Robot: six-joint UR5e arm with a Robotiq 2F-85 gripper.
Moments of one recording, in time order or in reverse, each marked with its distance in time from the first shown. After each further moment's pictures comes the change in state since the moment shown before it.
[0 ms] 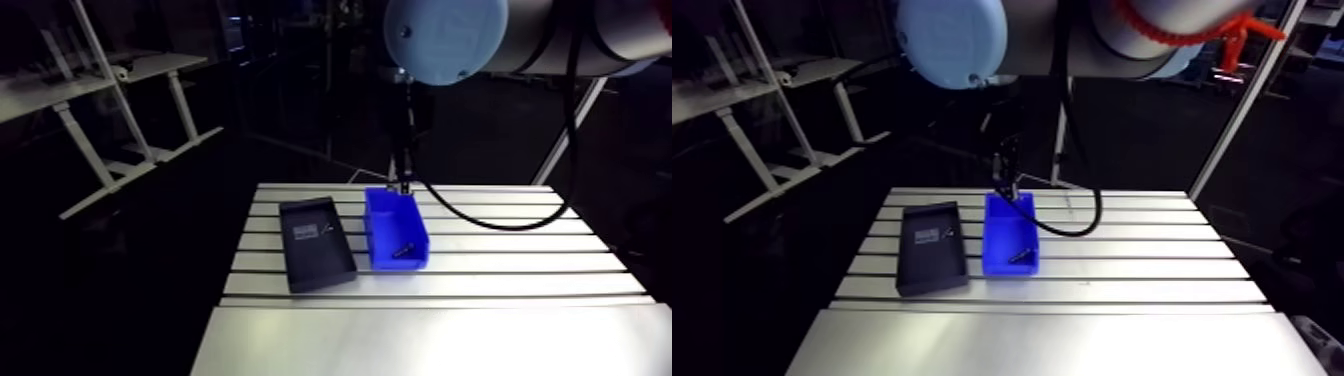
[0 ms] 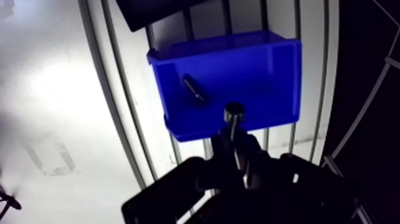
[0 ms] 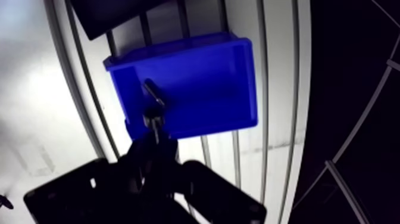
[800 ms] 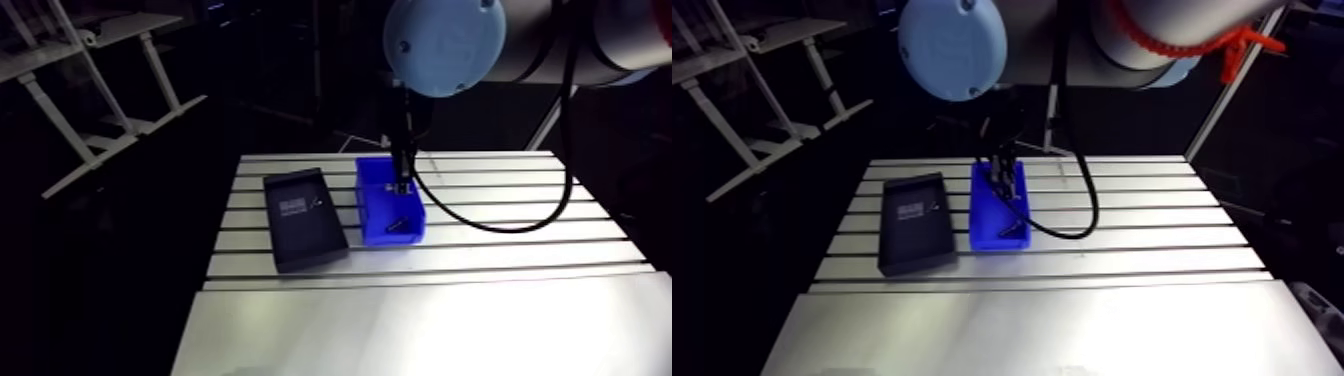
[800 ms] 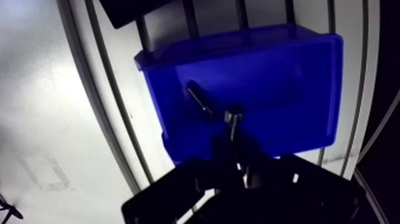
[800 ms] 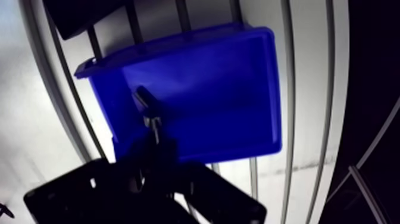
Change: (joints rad) arm -0.040 0.120 0.017 -0.048 0.013 0.006
